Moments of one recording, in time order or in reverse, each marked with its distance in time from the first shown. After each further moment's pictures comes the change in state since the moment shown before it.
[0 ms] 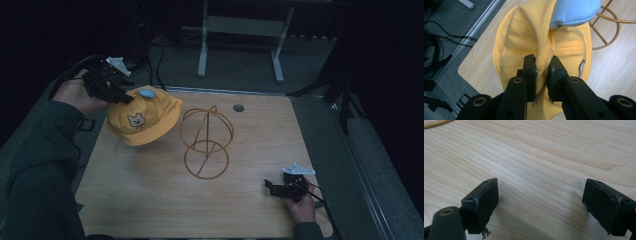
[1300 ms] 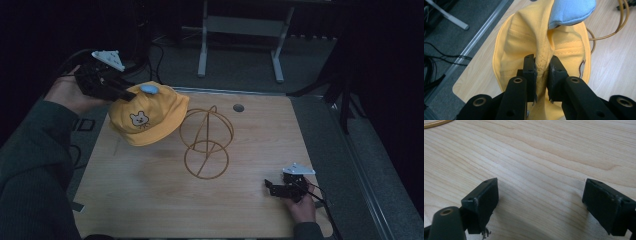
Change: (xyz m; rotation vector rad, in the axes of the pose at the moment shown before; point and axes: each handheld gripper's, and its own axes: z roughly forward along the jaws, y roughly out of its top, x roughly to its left) left arm -0.014 0.005 -0.032 -0.143 -0.057 0.047; right arm 0.000 0.000 0.000 0.000 0.000 0.000
